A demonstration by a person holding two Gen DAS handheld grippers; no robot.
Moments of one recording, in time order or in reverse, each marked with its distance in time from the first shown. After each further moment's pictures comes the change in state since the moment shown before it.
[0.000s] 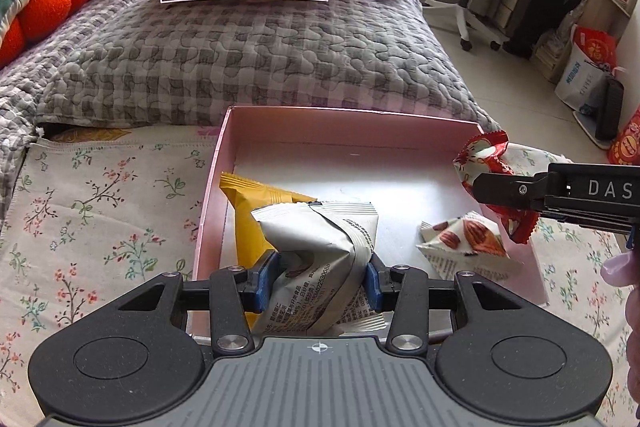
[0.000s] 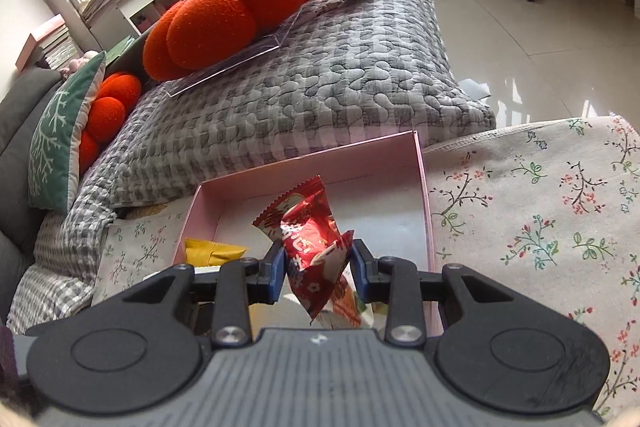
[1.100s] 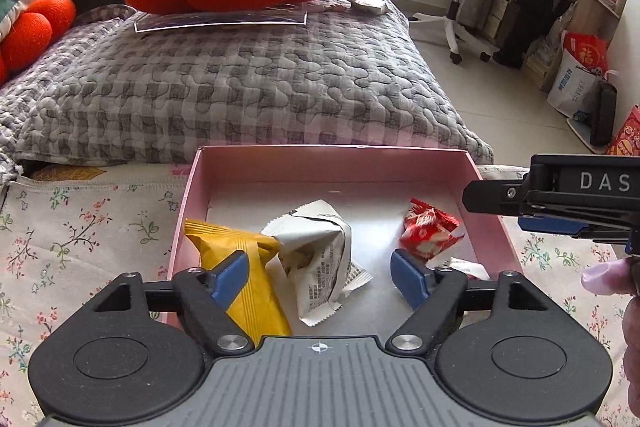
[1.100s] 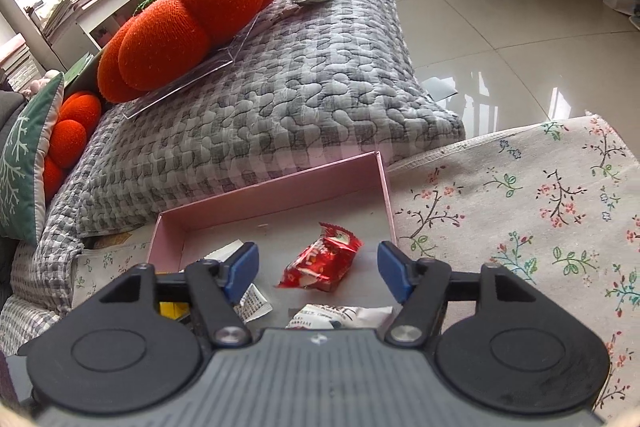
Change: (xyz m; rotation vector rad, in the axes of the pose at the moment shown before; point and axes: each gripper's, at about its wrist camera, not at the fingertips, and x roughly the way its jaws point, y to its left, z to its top) left arm 0.009 -0.019 0.017 0.041 -0.057 -0.014; right arm 0.010 -0.010 0.019 0.063 -0.009 -0.096
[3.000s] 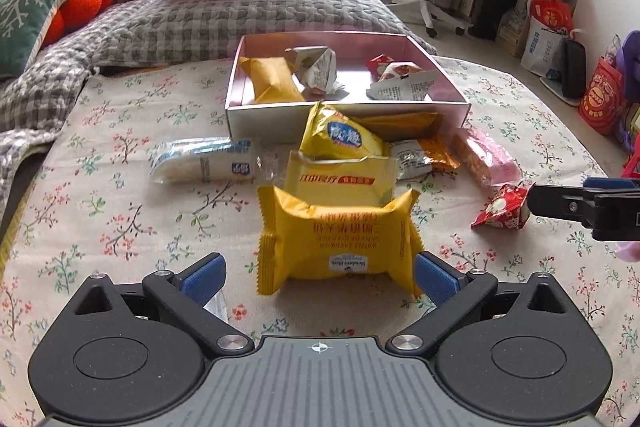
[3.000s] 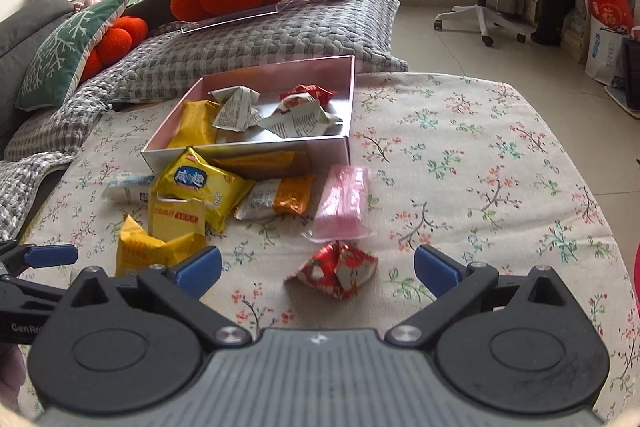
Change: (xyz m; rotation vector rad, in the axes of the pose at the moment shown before) left arm -0.131 0.010 -0.192 0.062 -0.010 0.001; right arm -0.124 -0.015 -0.184 -0.255 -0.099 -0.095
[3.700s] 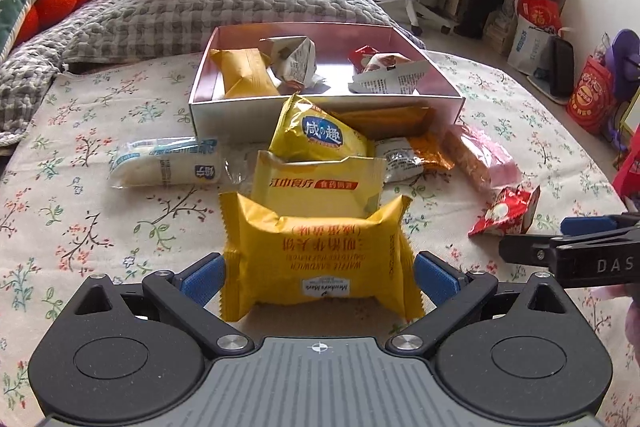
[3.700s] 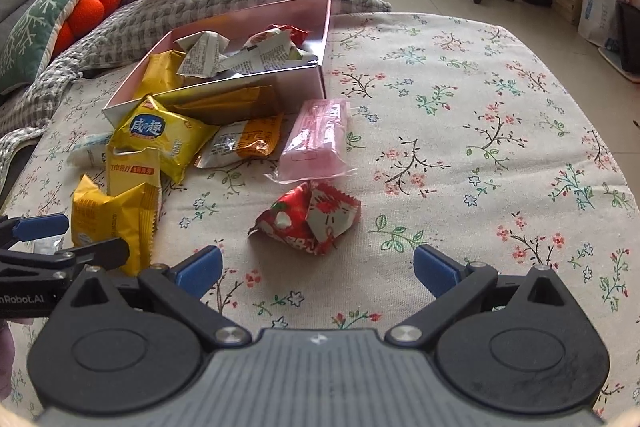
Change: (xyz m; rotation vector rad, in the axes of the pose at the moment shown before) left arm 0.034 -0.007 0.008 0.012 -0.004 -0.059; right arm 0.036 -0.014 -0.018 0.045 0.121 -0.026
